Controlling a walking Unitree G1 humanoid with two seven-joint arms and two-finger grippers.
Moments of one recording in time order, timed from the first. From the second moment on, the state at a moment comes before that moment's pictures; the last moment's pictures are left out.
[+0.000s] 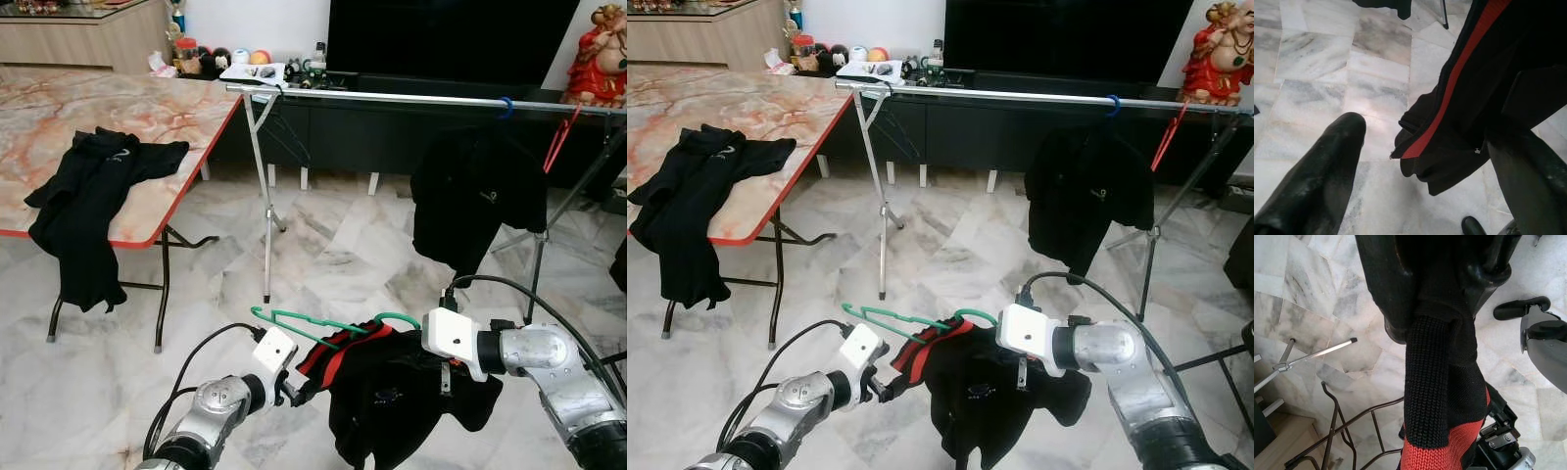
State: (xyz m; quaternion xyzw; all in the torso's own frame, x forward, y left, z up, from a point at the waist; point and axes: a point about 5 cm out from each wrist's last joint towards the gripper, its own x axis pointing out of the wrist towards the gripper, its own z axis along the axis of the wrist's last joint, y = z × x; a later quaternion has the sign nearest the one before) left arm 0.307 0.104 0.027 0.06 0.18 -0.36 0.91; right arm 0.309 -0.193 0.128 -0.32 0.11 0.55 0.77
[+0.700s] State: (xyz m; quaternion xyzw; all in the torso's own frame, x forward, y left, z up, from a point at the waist) left arm 0.304 0.100 0.025 0.05 0.18 -0.37 0.91; right arm 0.310 -0.194 0.129 -0.31 0.11 0.54 0.77
